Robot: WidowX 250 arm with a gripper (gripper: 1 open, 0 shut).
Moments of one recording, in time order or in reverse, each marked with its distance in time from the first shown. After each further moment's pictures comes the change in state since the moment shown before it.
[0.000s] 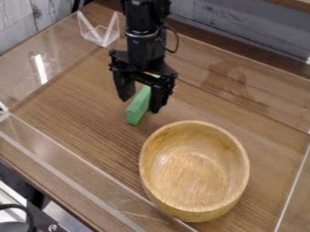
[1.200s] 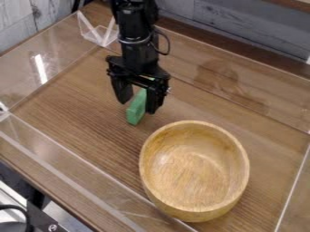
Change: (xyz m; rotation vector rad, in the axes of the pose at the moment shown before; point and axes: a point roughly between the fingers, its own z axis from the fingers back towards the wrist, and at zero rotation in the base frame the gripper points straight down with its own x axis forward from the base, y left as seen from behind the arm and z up) arm 0.010 0.011 -0.015 -0.042 -0.028 0.007
